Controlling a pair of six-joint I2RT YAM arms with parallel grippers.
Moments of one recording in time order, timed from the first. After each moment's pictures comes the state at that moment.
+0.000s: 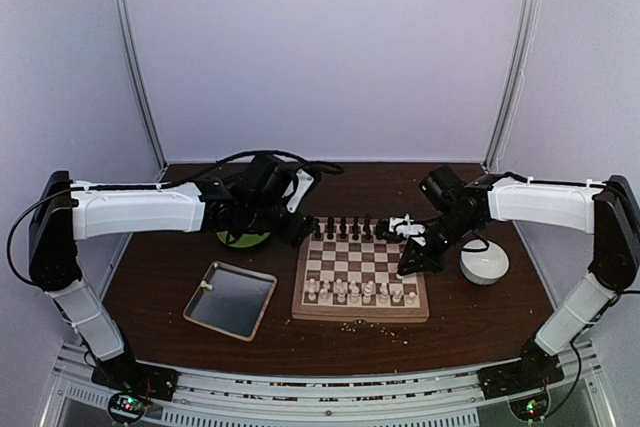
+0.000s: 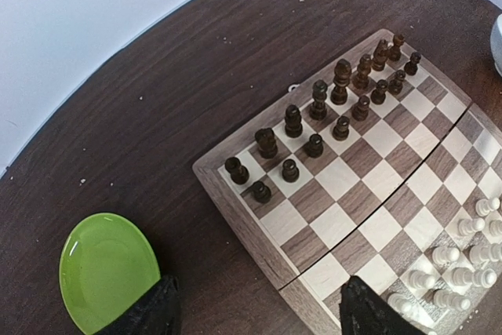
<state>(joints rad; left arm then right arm) -0.91 1.69 1.25 -0.29 -0.24 -0.04 0.56 1.57 1.06 -0.70 -0.46 -0.68</state>
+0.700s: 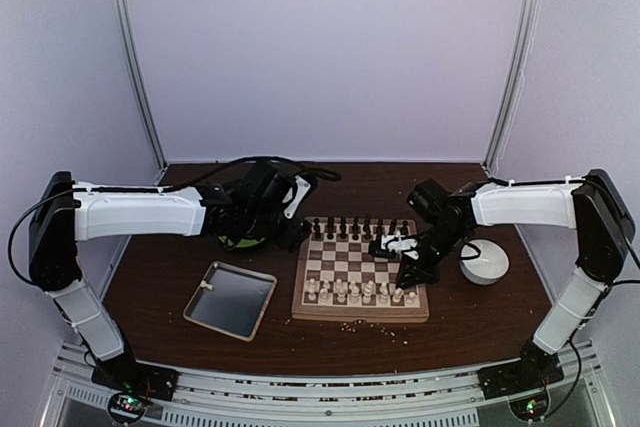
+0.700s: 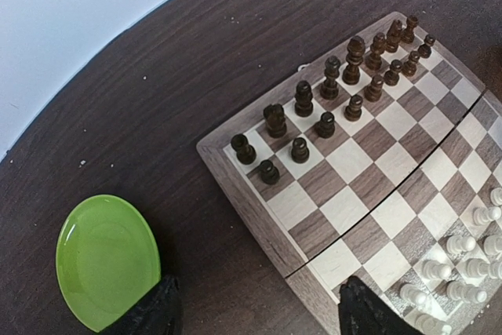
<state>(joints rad) -0.91 1.69 1.22 -0.29 -0.27 -0.06 0.61 1.66 1.06 -0.72 -0.43 -0.71</state>
